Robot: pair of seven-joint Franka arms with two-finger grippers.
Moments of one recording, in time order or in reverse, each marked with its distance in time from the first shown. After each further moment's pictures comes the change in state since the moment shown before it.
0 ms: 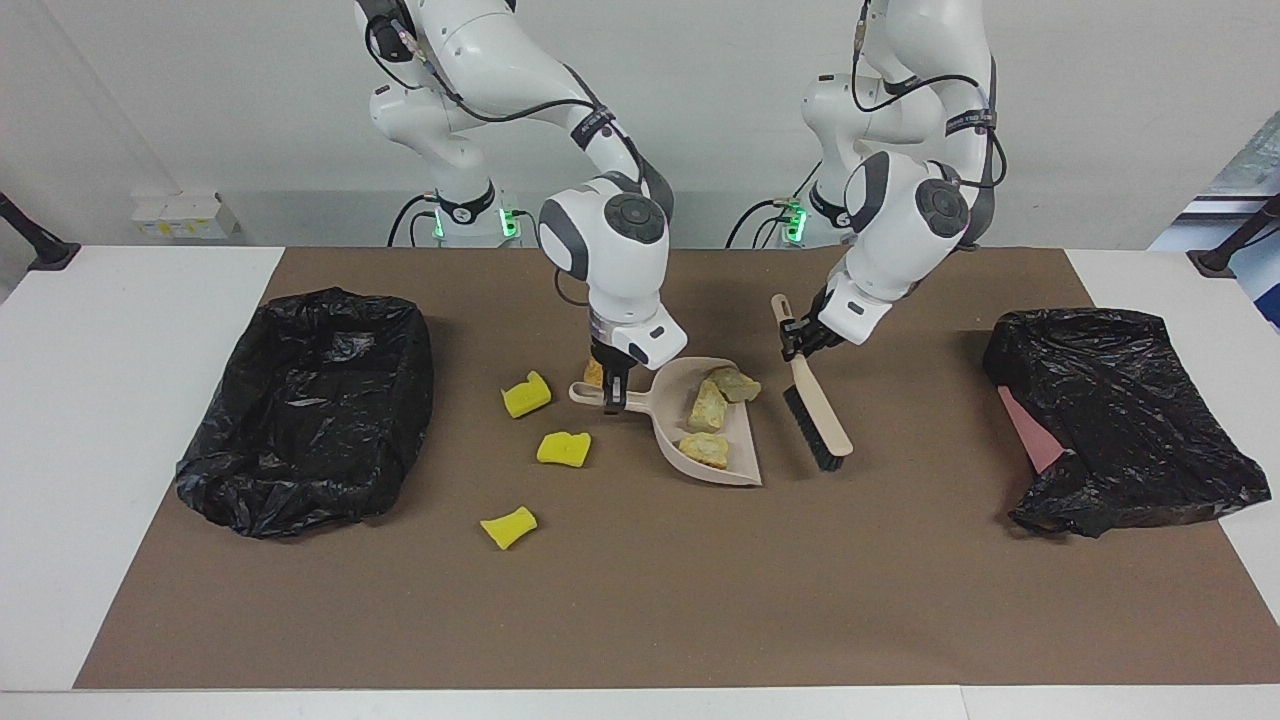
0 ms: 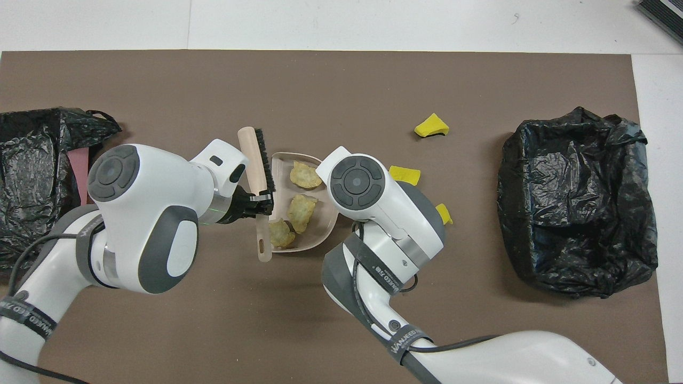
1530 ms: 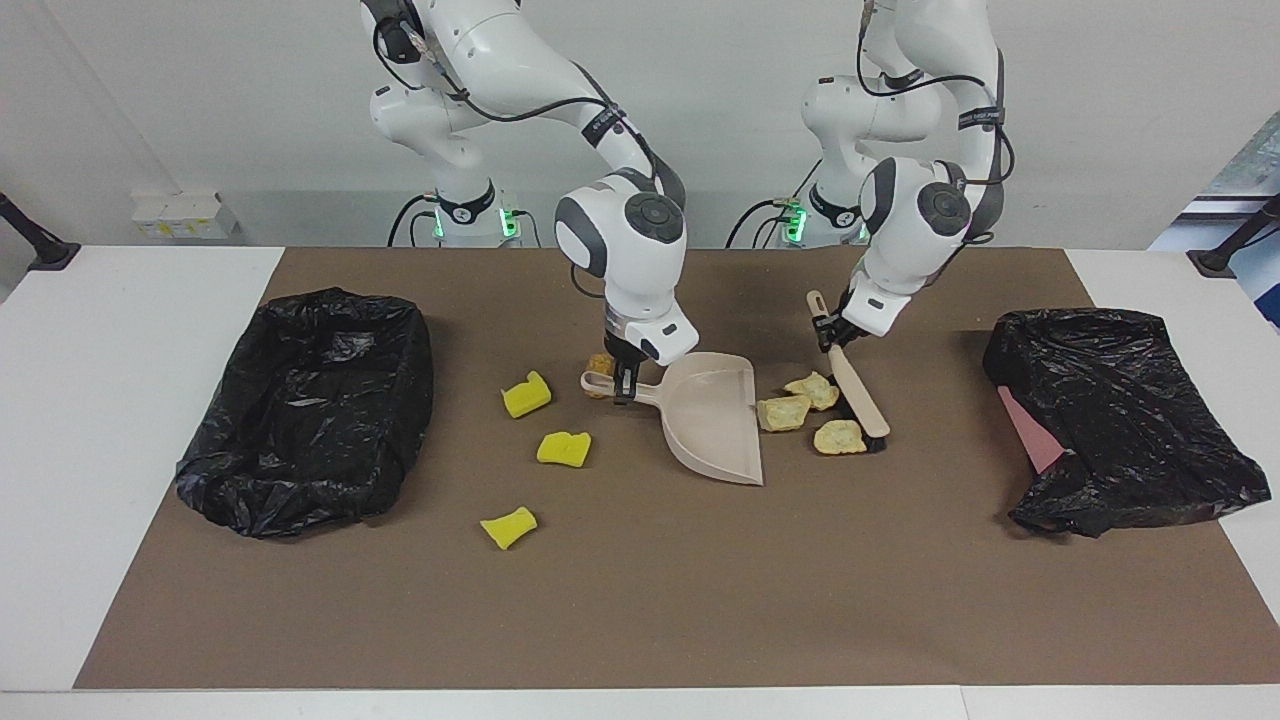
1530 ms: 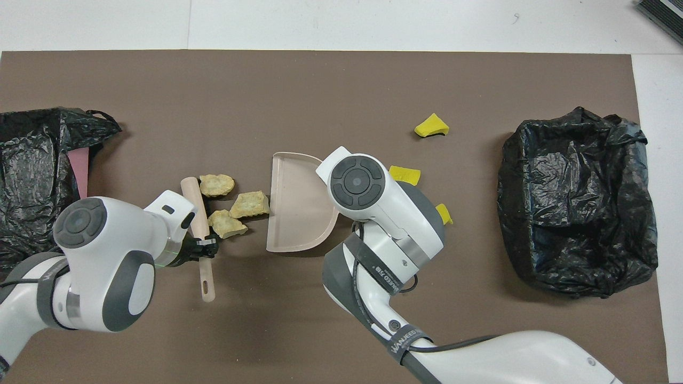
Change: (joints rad) left arm 0.034 -0.023 -0.024 -0.132 0.118 0.108 0.002; right arm 0.074 0.026 0.003 -0.002 0.005 -0.036 0.155
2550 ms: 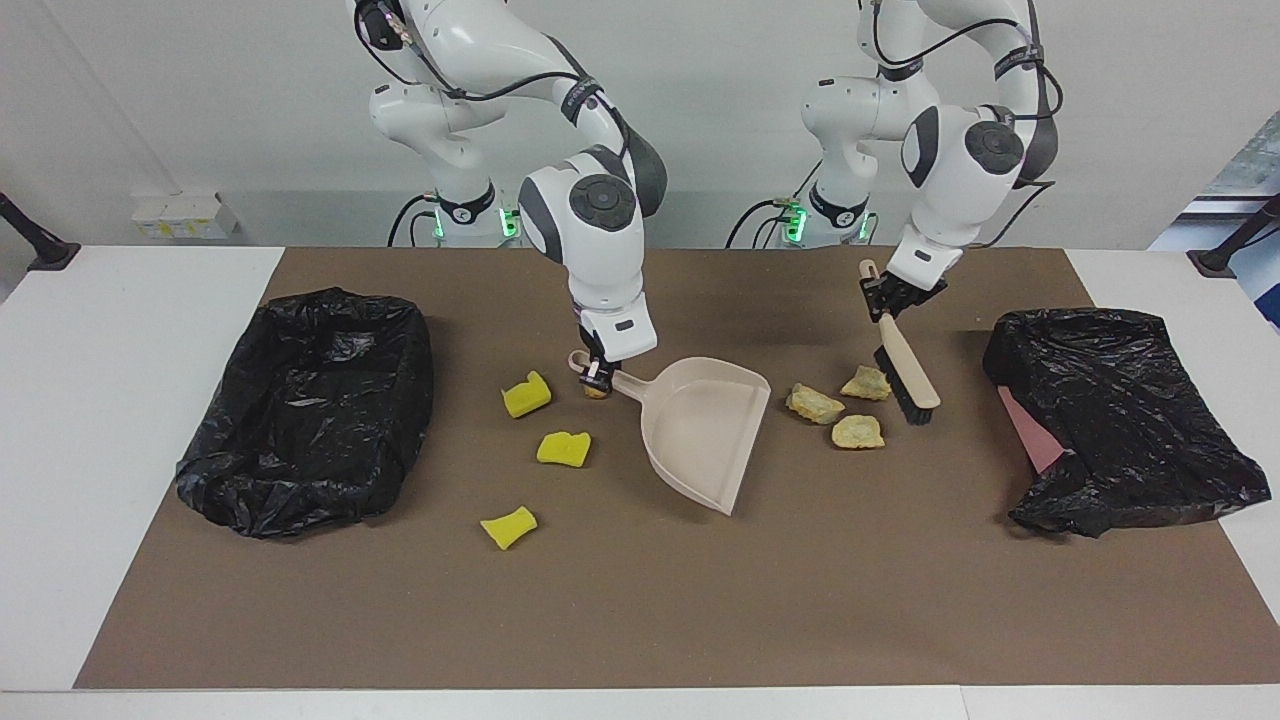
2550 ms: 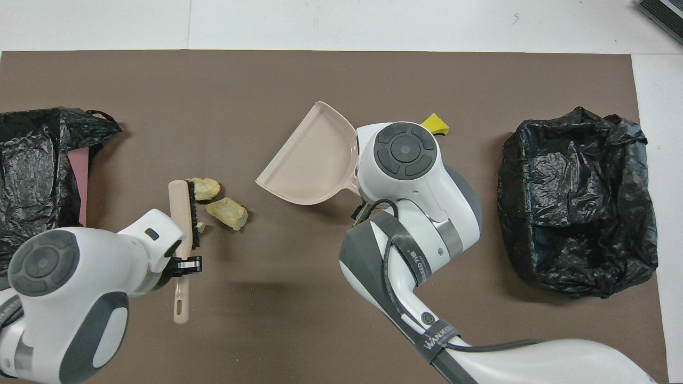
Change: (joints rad) left arm 0.166 -0.218 0.035 -0.064 0.155 -0.152 0.150; right arm -0.064 -0.055 -0.004 0.019 0.120 -0.064 0.150
